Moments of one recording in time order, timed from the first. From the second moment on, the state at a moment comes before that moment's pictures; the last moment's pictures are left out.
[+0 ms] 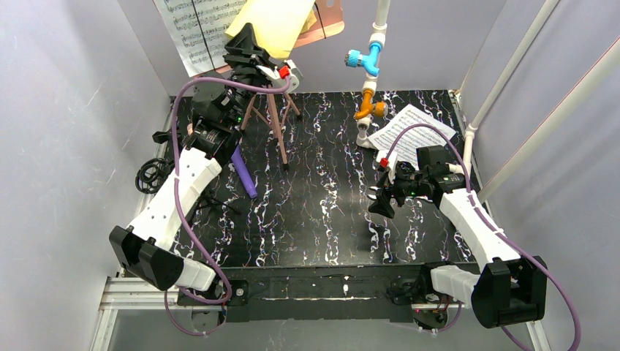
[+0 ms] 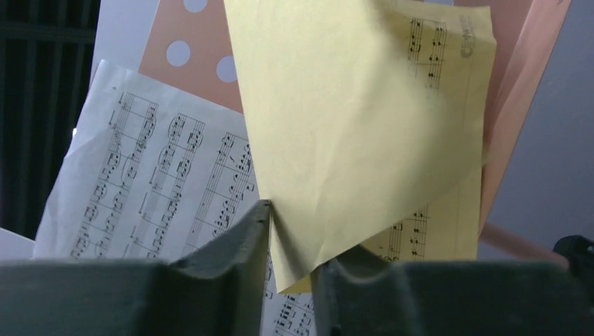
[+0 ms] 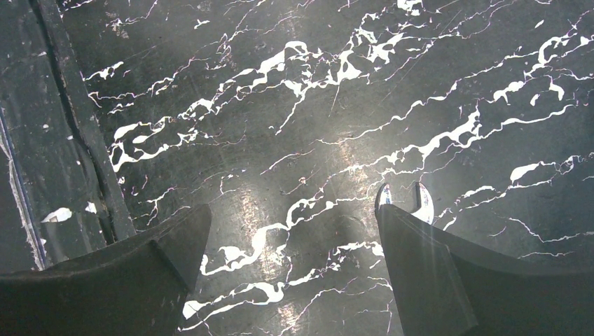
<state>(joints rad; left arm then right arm) -0.47 1.40 1.54 0.25 -0.04 1.33 0.20 1.12 0.80 -0.62 -0.83 -0.71</state>
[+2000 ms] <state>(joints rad) -0.66 0.93 0.88 -0.33 0.54 -0.52 0.25 1.22 1.30 -1.32 -1.12 -1.16</state>
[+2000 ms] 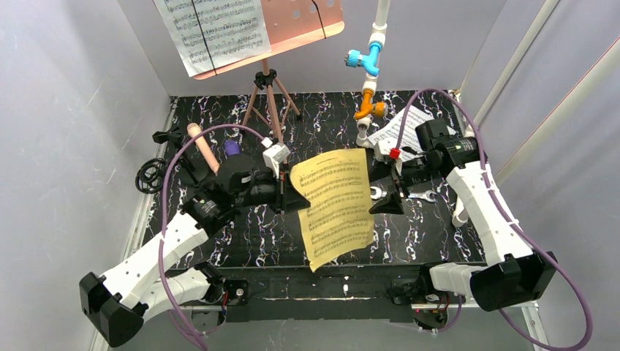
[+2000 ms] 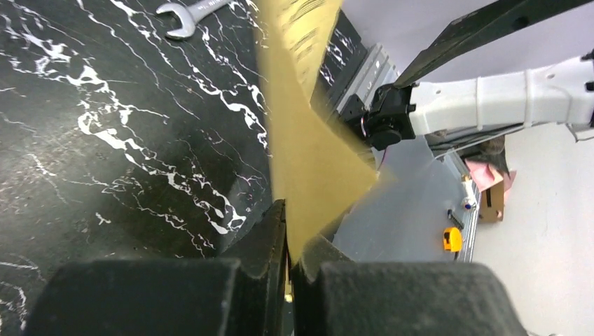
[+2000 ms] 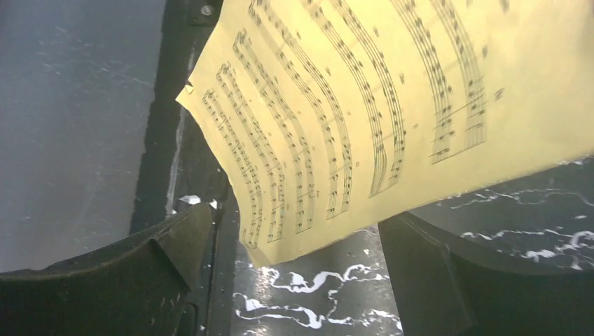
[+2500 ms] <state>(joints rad) -0.77 1.05 0.86 -0.29 0.54 -0.45 0.28 1.27 1.24 -1.07 -1.07 -0.78</state>
